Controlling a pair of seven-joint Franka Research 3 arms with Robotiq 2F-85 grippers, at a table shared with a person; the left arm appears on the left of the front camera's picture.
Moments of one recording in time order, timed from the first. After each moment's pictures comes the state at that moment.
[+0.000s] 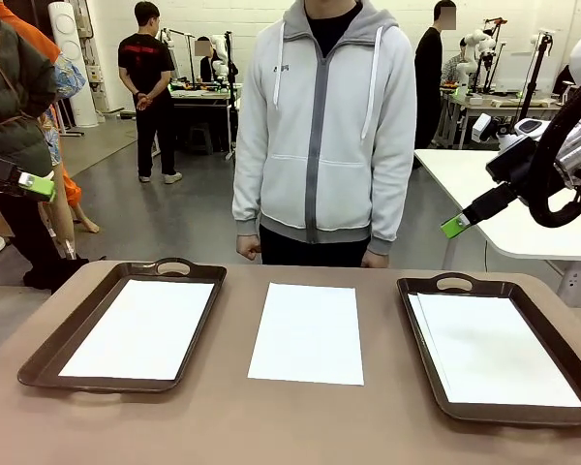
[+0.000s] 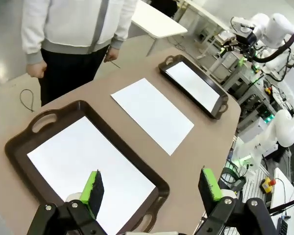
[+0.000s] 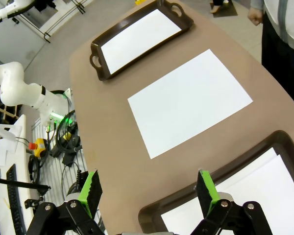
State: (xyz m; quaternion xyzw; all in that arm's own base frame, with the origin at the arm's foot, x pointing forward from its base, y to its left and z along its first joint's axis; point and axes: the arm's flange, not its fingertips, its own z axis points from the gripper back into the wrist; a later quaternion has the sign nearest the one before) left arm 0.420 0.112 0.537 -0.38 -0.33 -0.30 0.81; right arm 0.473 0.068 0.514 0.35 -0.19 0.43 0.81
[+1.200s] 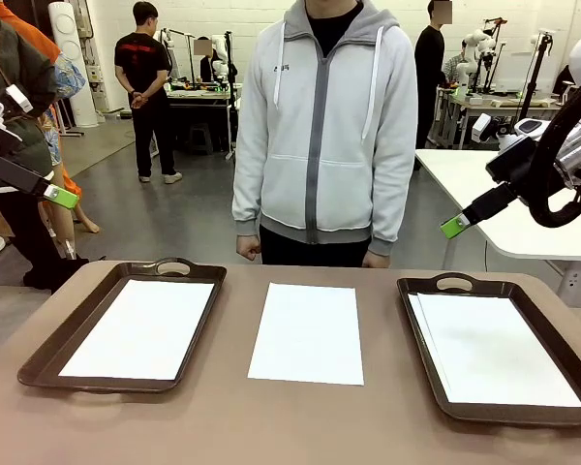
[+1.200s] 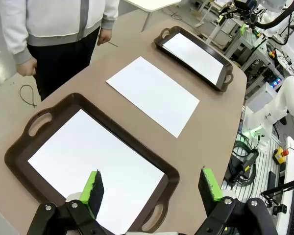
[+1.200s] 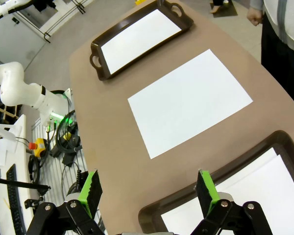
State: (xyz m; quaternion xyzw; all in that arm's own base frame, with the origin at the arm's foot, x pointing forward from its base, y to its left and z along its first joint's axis) left arm 0.435 0.077 0.541 -0.33 -0.30 -0.37 0.81; right arm 0.473 0.068 0.514 0.35 -0.19 0.43 0.81
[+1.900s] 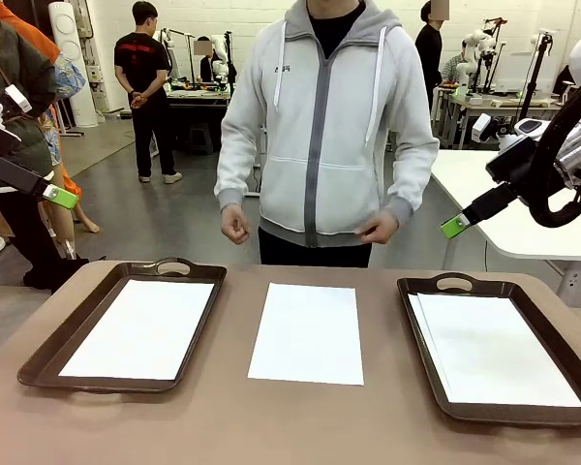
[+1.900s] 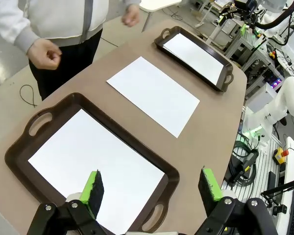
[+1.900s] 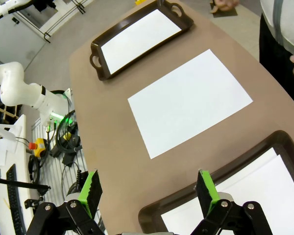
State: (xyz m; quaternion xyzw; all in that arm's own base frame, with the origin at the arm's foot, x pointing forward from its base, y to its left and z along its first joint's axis) left arm 0.435 0.078 0.541 -0.33 -0.30 -0.37 0.81; right arm 0.473 0.068 0.514 0.35 -0.19 0.43 0.81
